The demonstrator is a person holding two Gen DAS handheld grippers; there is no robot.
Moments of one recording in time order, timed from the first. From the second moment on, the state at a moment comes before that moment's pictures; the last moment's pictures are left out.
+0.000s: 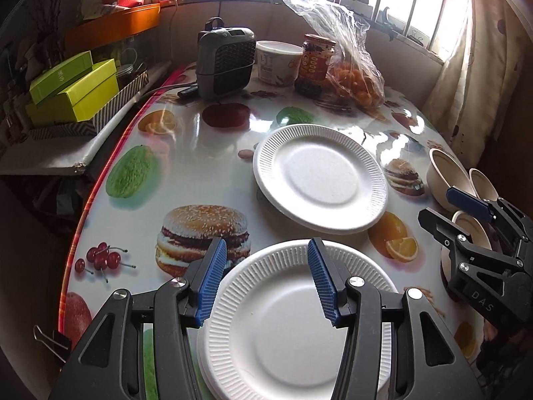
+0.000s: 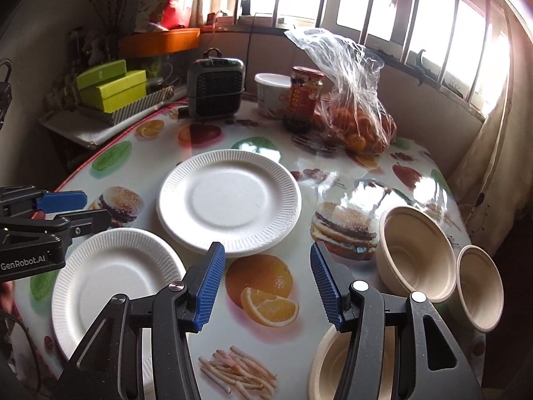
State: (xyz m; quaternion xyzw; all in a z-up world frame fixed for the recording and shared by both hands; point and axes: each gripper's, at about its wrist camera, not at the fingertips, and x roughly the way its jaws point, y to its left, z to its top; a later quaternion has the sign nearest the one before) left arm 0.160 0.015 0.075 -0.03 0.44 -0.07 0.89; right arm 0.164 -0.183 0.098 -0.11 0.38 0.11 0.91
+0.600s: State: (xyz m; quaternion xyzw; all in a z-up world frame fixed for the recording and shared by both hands) left arm 0.226 0.028 0.080 -0.05 0.44 -0.05 0.89; right arm 0.239 -0.209 0.114 -0.11 0.37 0.10 0.92
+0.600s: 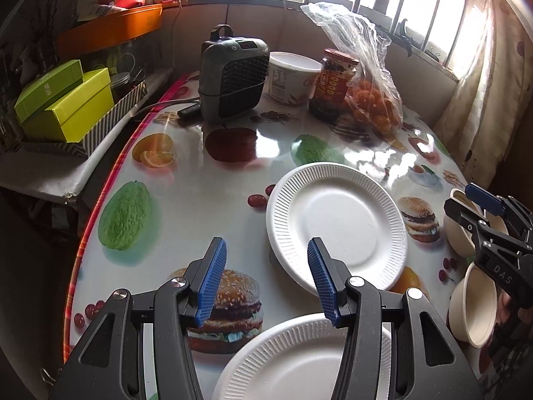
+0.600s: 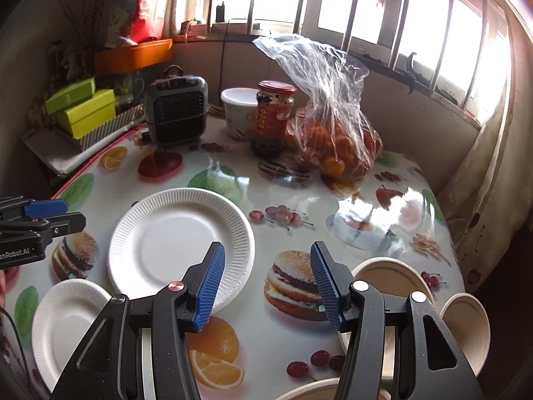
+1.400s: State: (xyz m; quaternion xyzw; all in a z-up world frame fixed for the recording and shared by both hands) left arm 0.263 0.029 0.045 -0.09 0.48 -0.08 0.87; right arm 0.307 -0.202 0.054 -0.05 0.48 0.15 0.87
